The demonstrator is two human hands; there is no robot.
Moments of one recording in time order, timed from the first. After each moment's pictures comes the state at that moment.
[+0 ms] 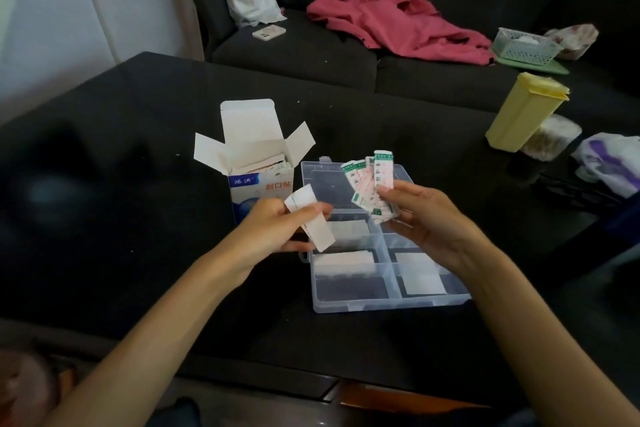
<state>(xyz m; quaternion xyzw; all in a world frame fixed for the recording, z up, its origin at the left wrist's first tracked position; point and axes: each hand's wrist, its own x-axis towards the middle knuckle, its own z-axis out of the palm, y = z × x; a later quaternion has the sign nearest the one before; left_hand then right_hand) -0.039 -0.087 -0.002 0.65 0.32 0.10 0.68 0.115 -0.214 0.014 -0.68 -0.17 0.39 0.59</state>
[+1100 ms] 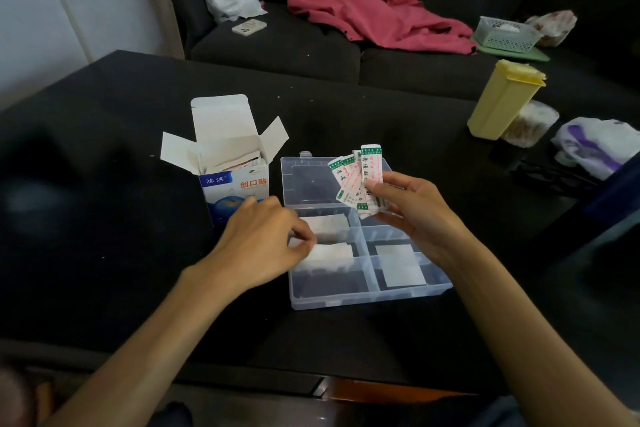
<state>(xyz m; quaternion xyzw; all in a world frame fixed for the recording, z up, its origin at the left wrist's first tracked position) -0.030 -0.094 -0.019 0.97 0.20 0.08 0.14 0.121 -0.220 0.010 -0.71 -0.19 0.33 0.59</state>
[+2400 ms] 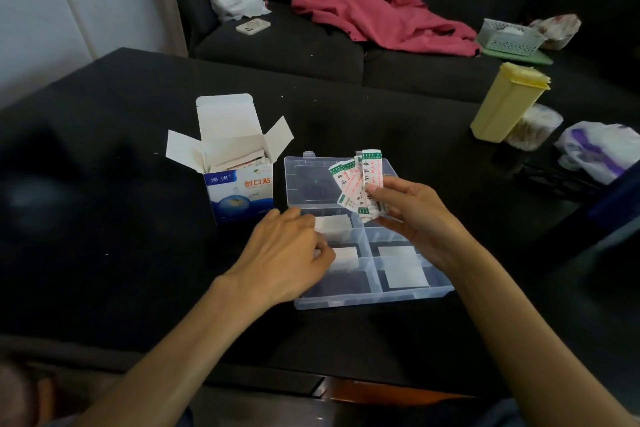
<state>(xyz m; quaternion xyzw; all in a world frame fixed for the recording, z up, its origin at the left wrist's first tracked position) -0.021 -0.111 -0.034 0.98 0.16 0.08 0.08 0.122 -0.218 0.005 -0.71 -0.19 0.34 0.58</state>
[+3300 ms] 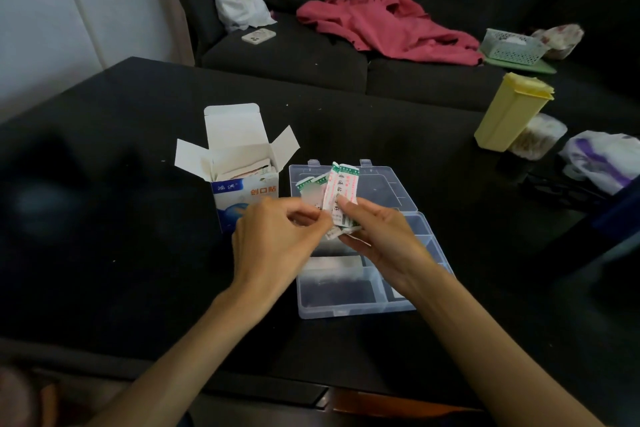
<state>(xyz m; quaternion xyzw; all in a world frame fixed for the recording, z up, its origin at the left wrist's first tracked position) -0.024 -0.116 -0.017 0.79 0.33 0.33 0.39 0.089 -0.201 -0.008 -0.63 -0.16 0.42 0.63</state>
